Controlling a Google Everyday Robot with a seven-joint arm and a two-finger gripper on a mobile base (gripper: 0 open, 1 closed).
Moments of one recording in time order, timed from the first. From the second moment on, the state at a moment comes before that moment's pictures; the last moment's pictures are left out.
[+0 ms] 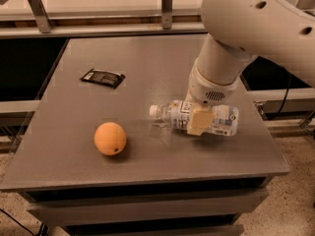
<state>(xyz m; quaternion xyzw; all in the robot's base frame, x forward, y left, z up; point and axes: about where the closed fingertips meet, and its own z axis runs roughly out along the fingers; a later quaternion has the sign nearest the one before) 0.484 -0.087 0.854 -0.69 0.71 0.01 0.11</state>
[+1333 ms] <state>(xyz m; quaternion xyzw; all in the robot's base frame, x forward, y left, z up) 0.448 -0.061 0.859 -0.74 0.66 0.00 0.13</state>
